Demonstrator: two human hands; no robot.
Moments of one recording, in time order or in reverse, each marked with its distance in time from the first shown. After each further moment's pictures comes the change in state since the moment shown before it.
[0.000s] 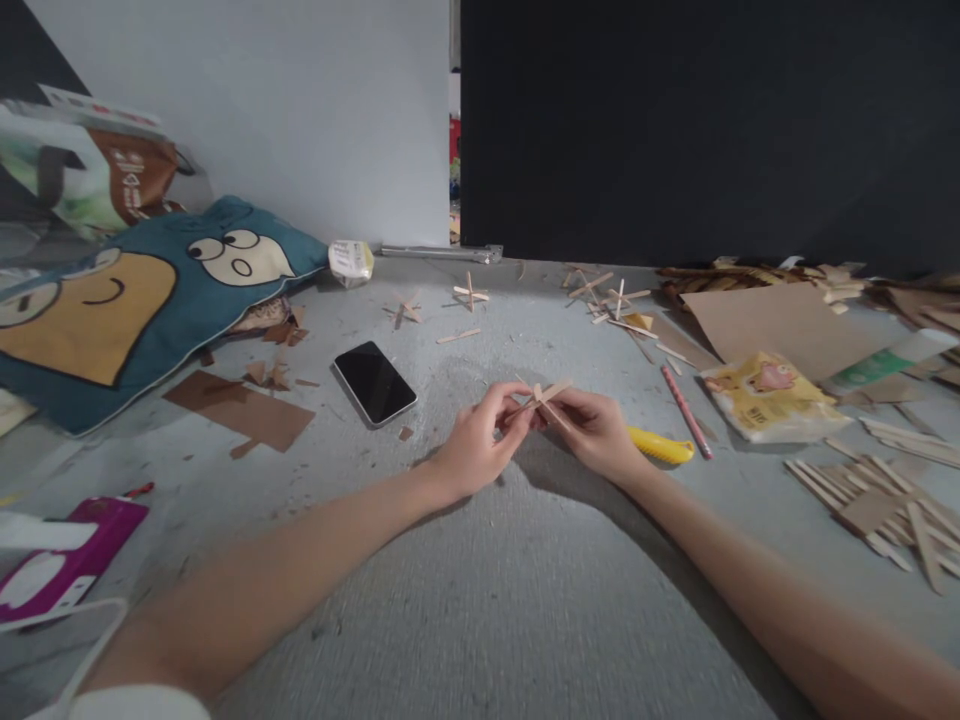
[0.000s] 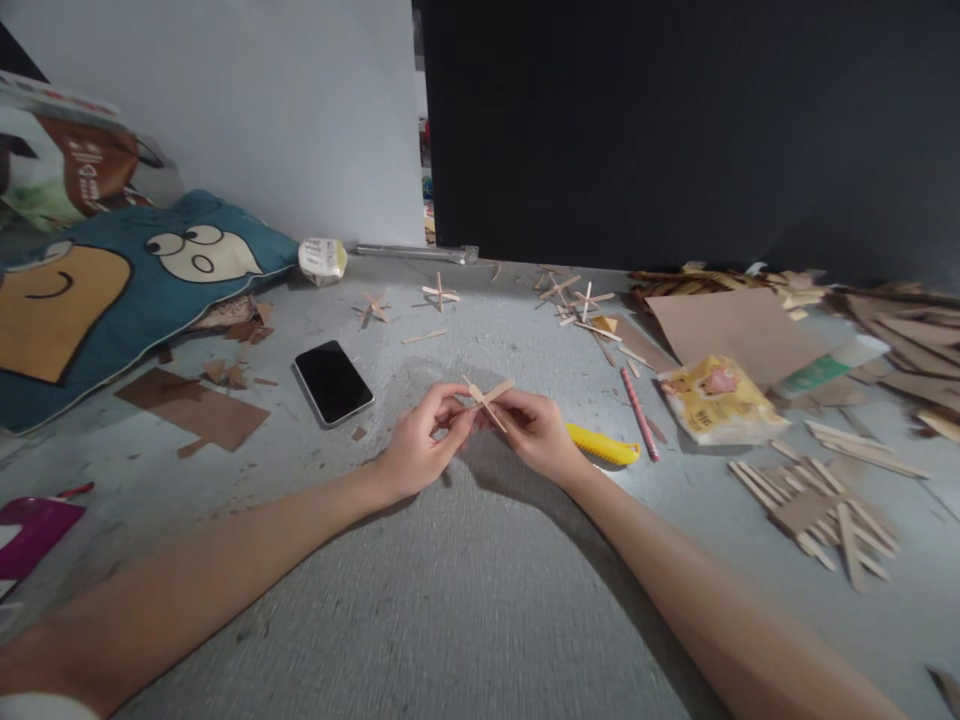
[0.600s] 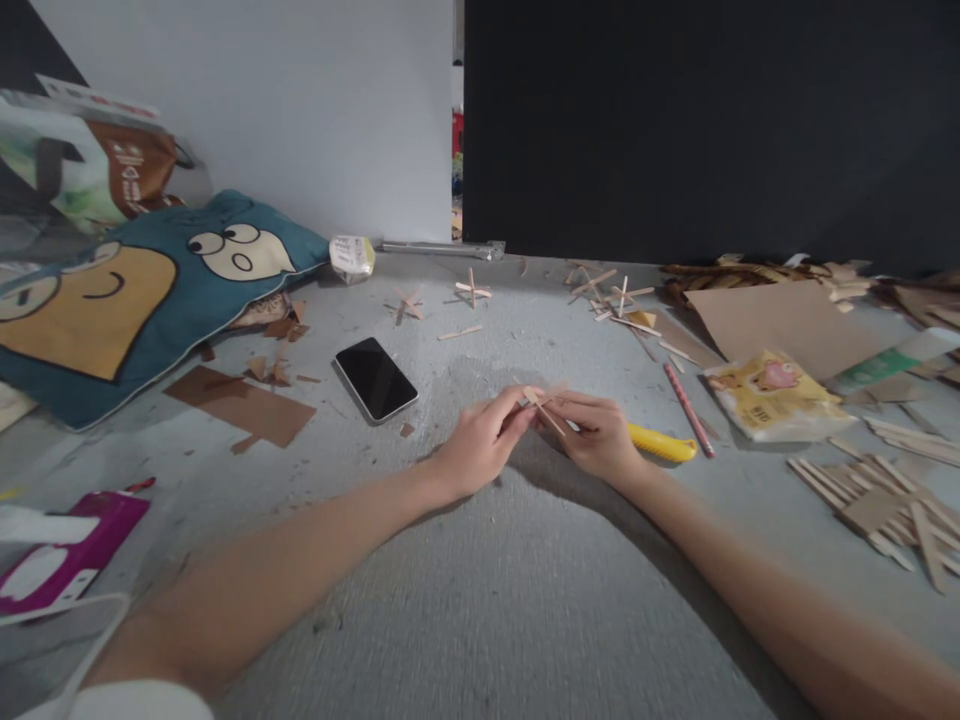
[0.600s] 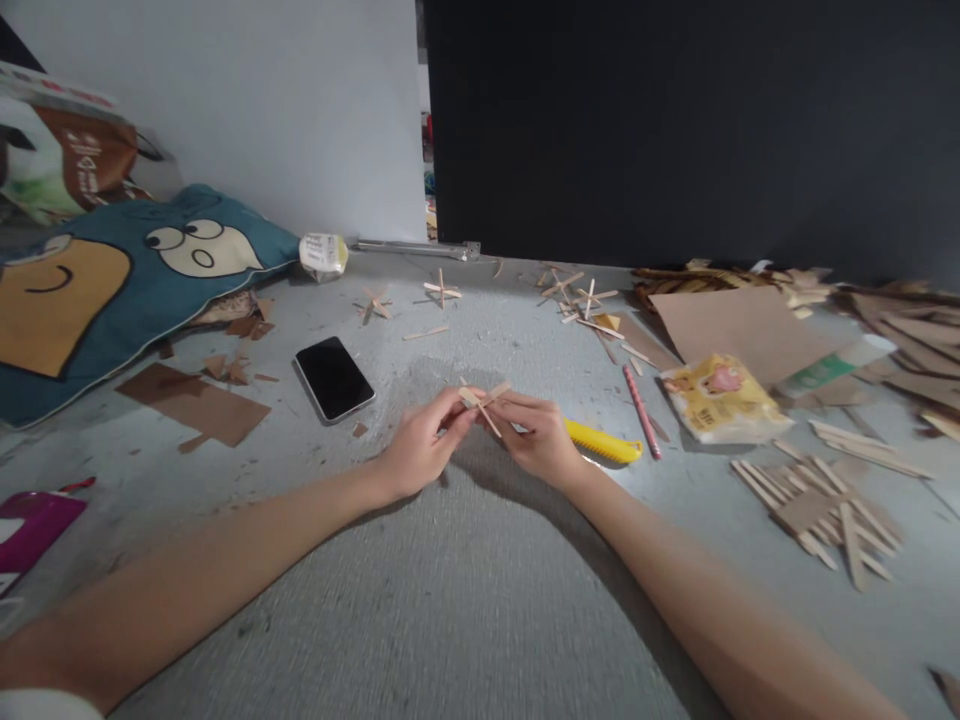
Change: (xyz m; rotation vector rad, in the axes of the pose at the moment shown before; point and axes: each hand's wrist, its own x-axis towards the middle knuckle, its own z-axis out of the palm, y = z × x) left_hand 0.002 0.010 -0.006 0.139 -0.076 -0.014; right_hand -0.002 0.002 0.005 -0.216 0.048 -0.278
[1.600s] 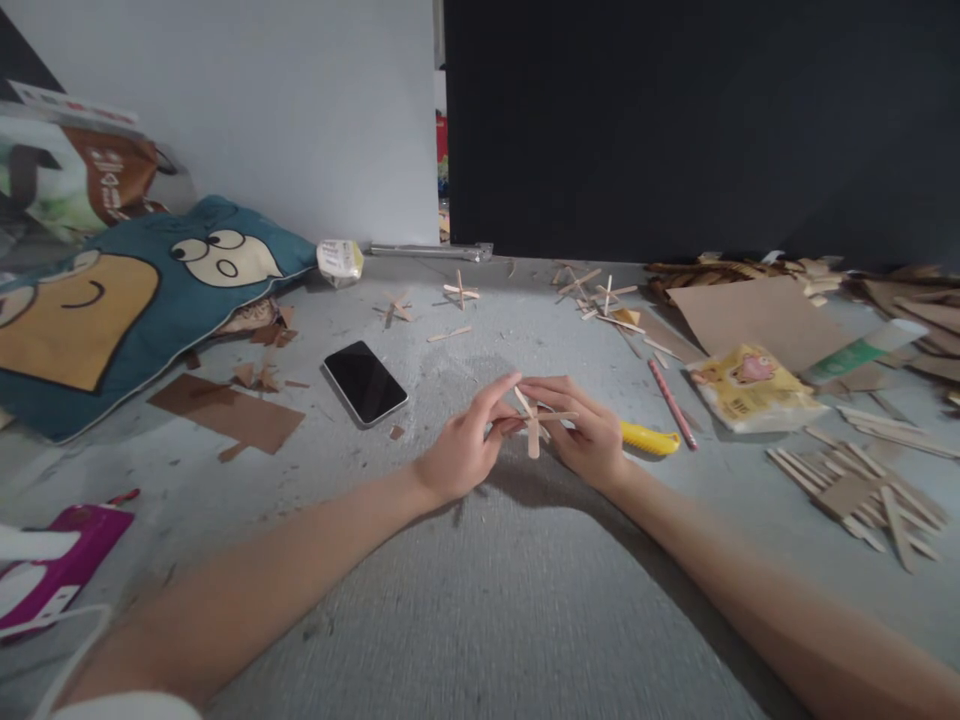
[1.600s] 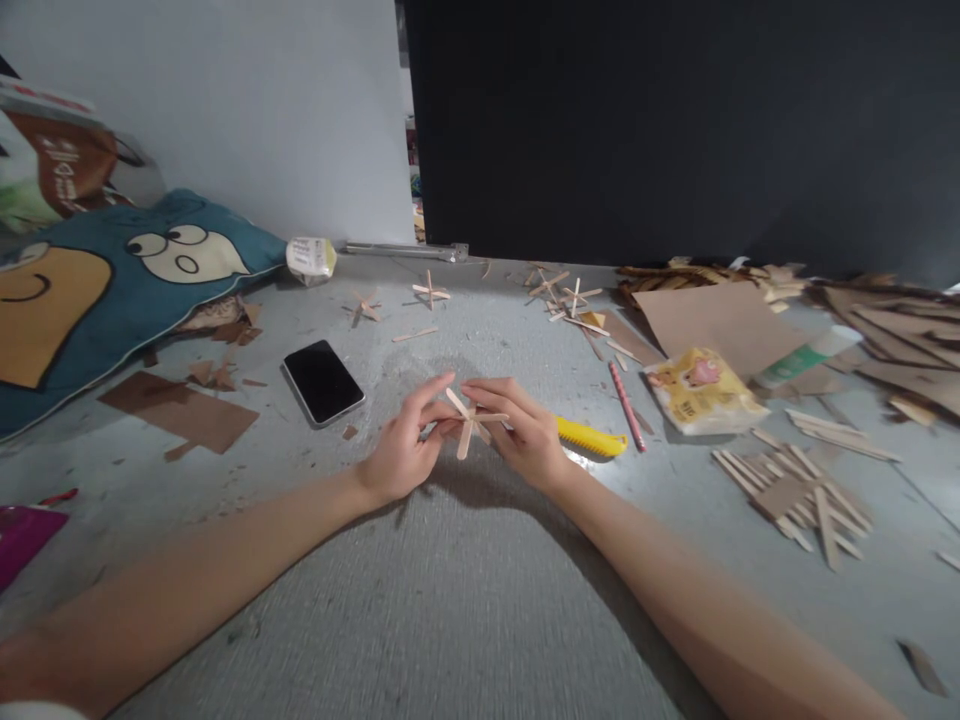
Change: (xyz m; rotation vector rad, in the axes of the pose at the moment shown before) left_hand -0.007 -0.011 0.005 -0.071 0.113 0.251; right_hand -0.007 -0.001 0.001 -0.106 0.119 -0.160
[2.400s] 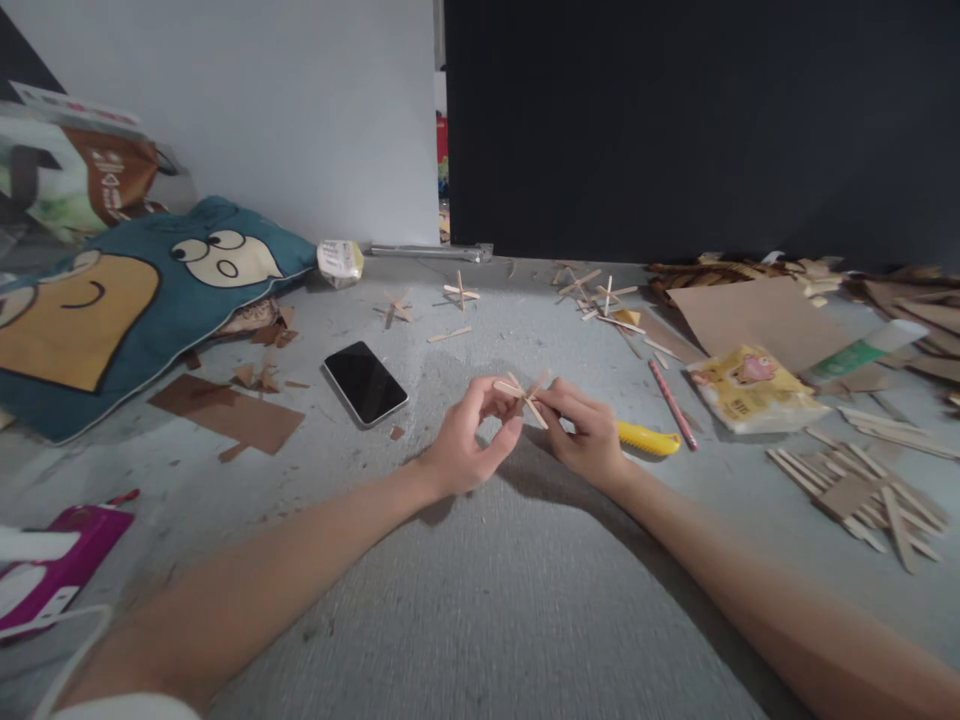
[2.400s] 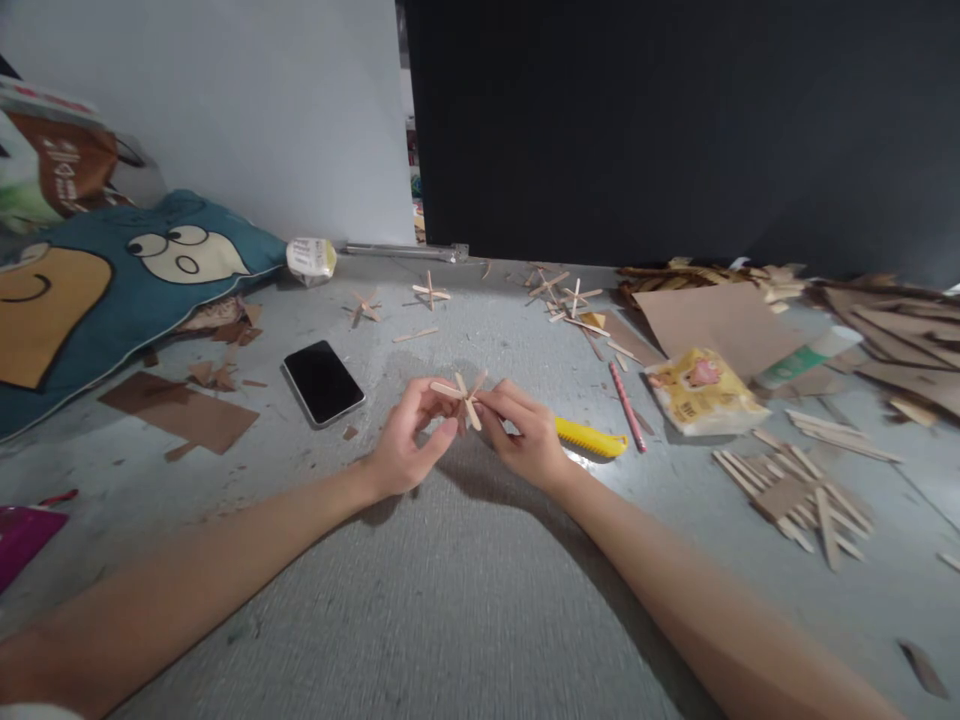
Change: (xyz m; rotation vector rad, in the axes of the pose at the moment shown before) left_hand 0.010 0.005 -0.002 -0.252 -0.012 -0.128; right_hand 0.004 -0.002 0.005 -0.008 0.041 0.078
